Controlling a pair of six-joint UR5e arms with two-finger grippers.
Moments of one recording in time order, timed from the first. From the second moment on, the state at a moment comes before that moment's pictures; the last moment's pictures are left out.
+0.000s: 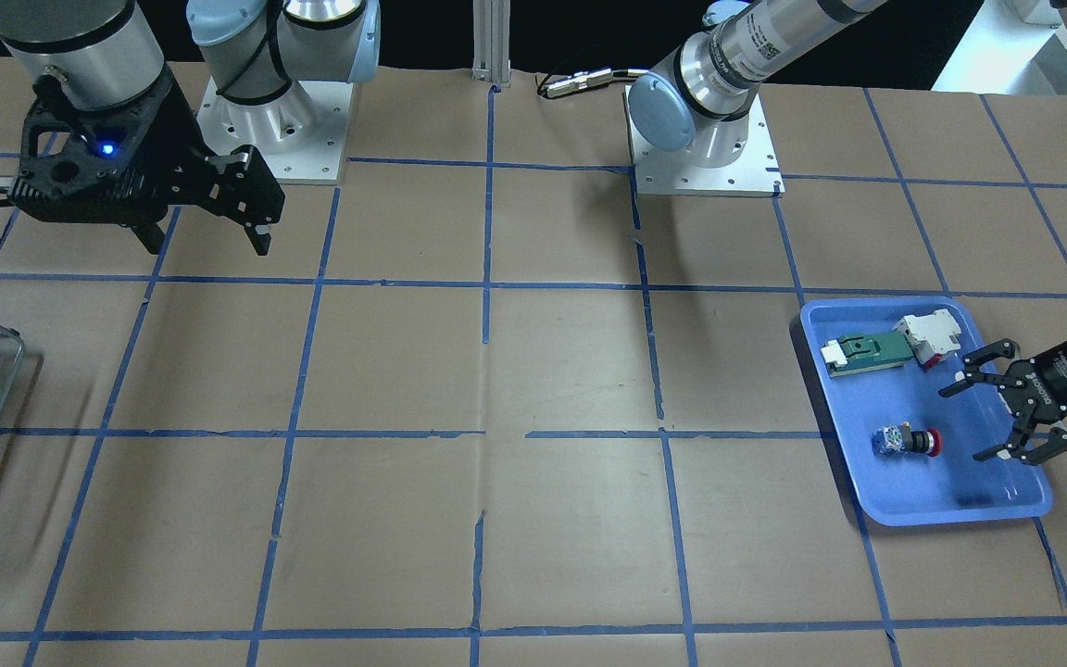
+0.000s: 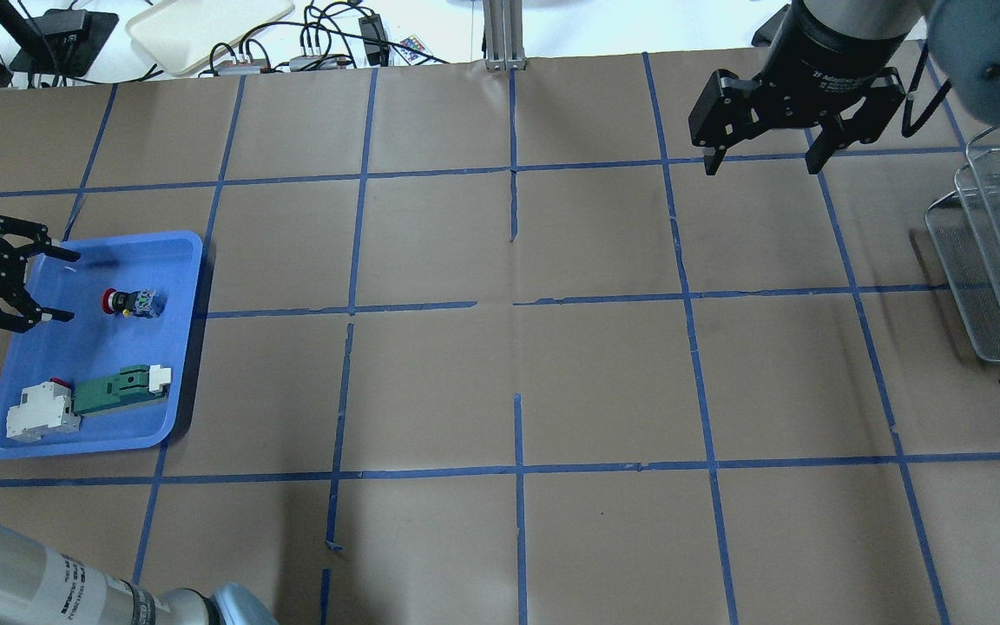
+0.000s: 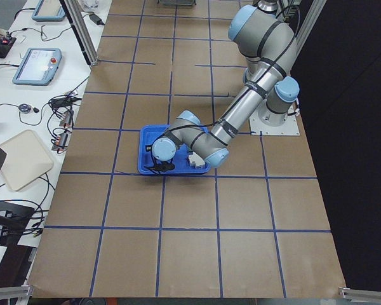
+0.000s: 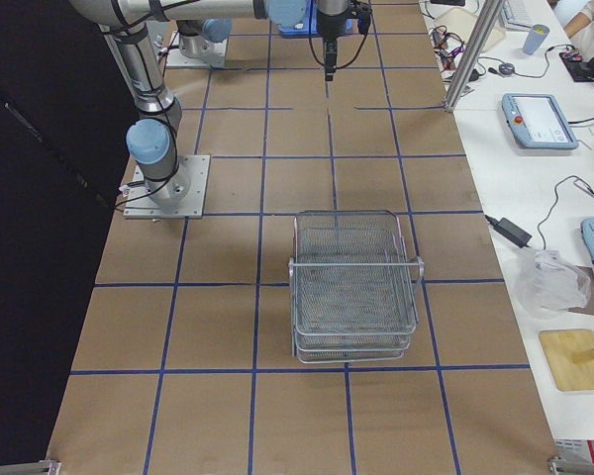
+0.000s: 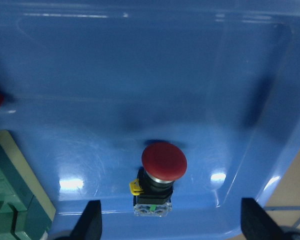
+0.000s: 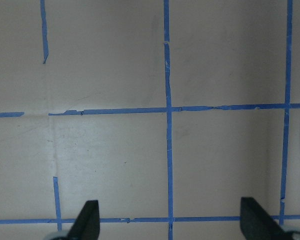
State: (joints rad) left arm -0.76 -2.11 -1.62 -1.32 1.11 -0.79; right arm 1.57 -1.54 1.51 -1.58 -1.54 0.02
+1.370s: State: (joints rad) left arm -0.76 -2.19 -1.61 -1.32 1.06 -0.60; right arm 1.57 -1.54 1.51 -1.58 -1.54 0.02
